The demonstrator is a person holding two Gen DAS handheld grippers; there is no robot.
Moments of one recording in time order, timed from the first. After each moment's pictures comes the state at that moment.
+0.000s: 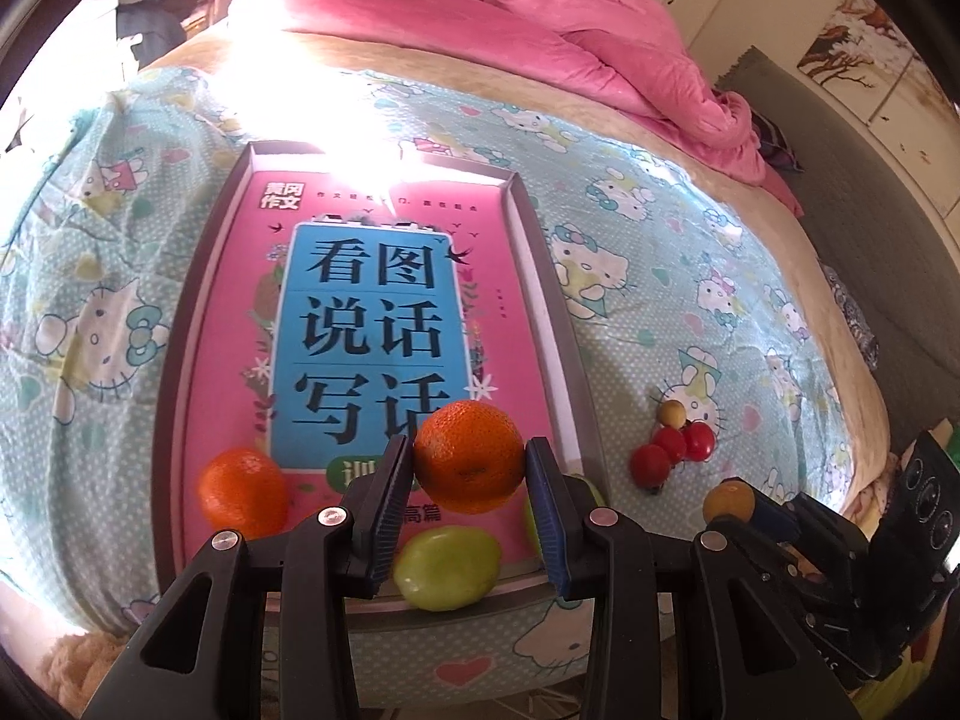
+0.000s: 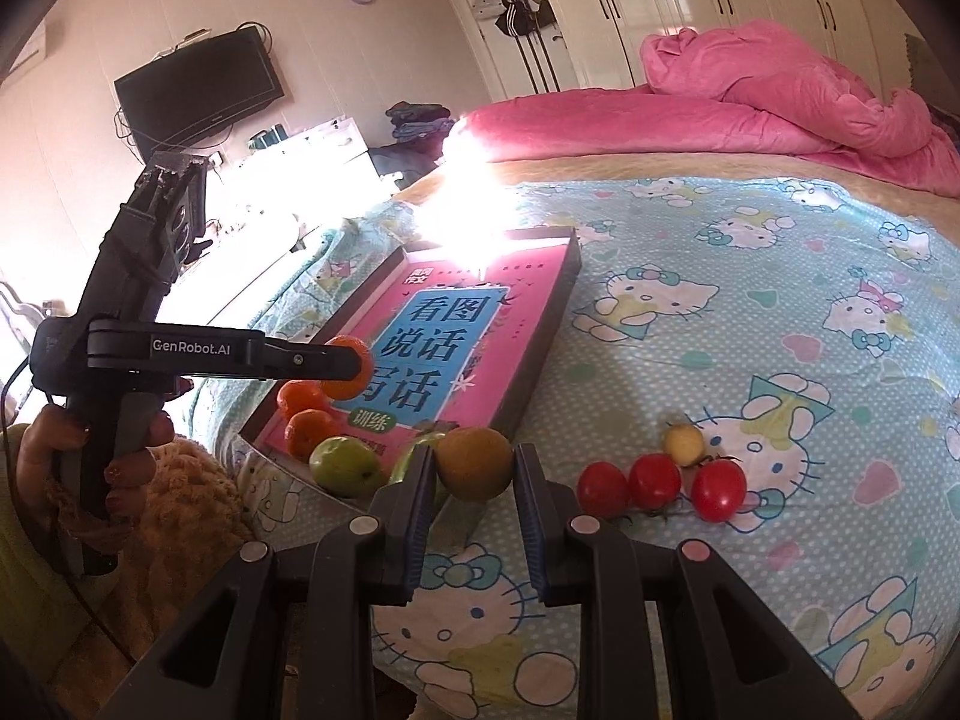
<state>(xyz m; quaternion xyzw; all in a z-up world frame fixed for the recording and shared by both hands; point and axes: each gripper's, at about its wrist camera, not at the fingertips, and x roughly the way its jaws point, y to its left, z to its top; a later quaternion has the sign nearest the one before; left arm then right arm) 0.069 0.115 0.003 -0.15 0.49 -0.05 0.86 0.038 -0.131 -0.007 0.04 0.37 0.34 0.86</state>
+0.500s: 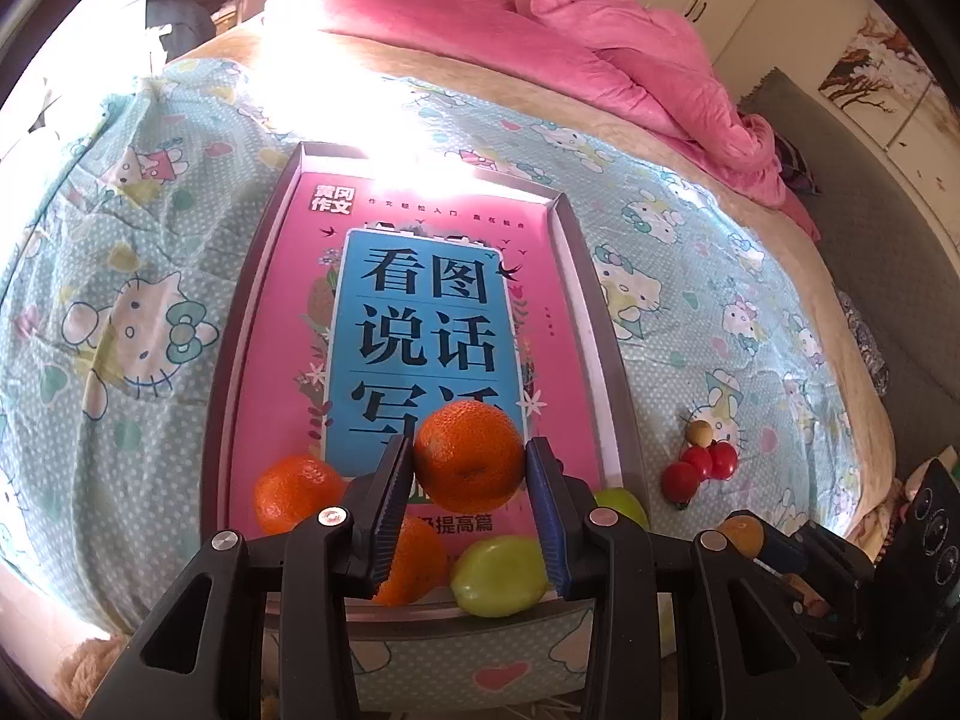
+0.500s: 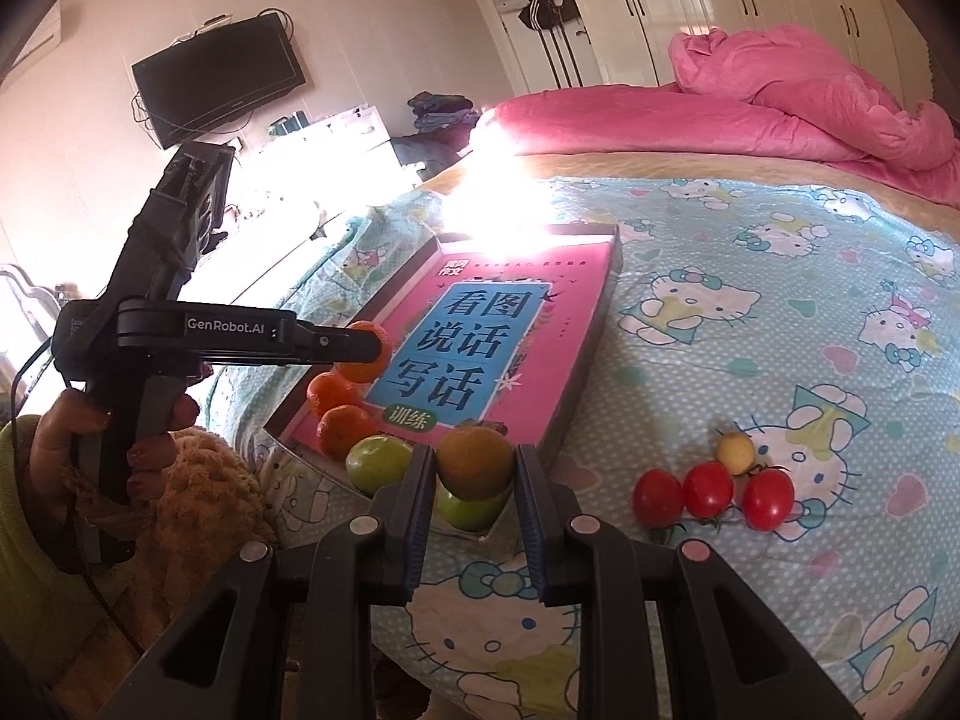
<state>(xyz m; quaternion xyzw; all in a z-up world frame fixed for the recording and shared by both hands) 0.067 0.142 0.002 -0.16 0.49 -0.03 0.86 0.034 -0.106 -0.005 0.02 0.37 0.37 0.85</state>
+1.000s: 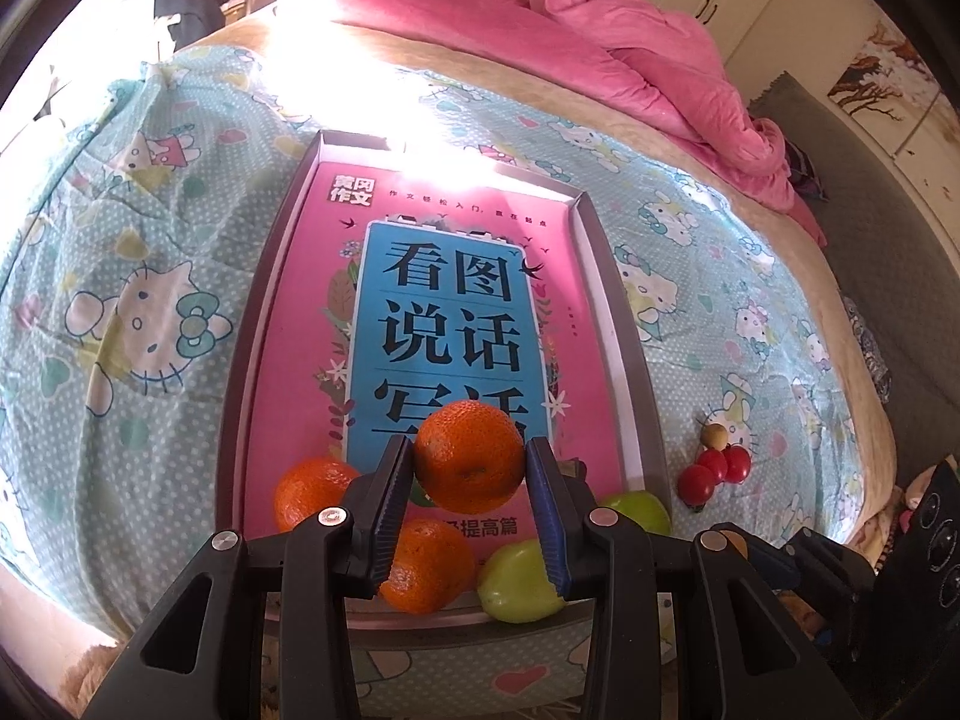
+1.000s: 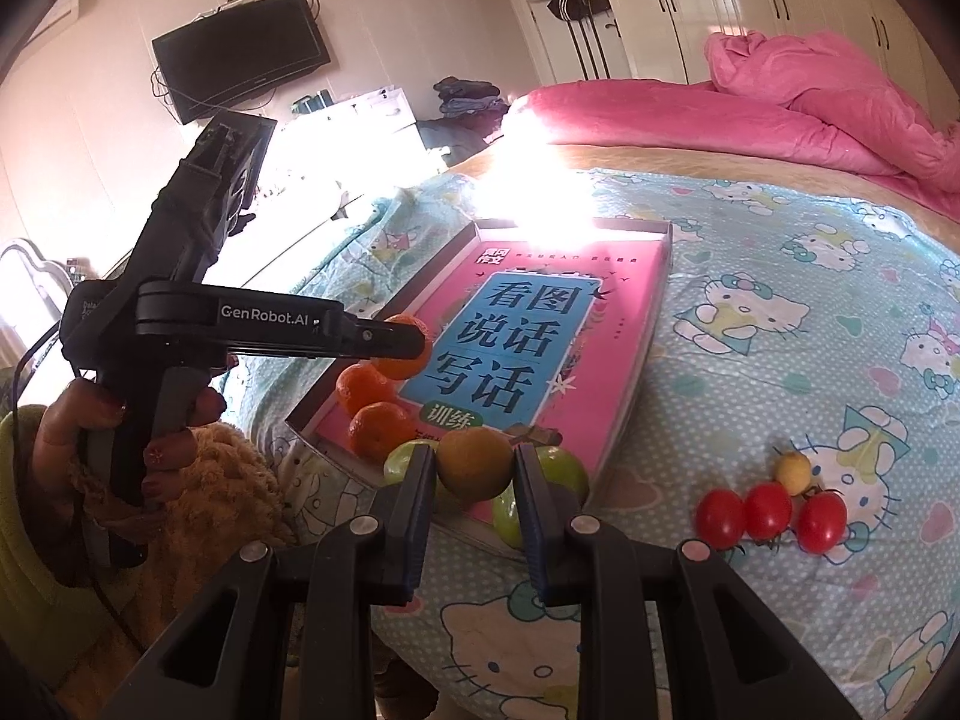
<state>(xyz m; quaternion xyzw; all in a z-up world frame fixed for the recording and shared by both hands) 0.068 0.155 -0.007 -0.17 0.49 -0.02 0.85 0.033 -0.069 -0.006 0.00 0.38 0.39 0.84</state>
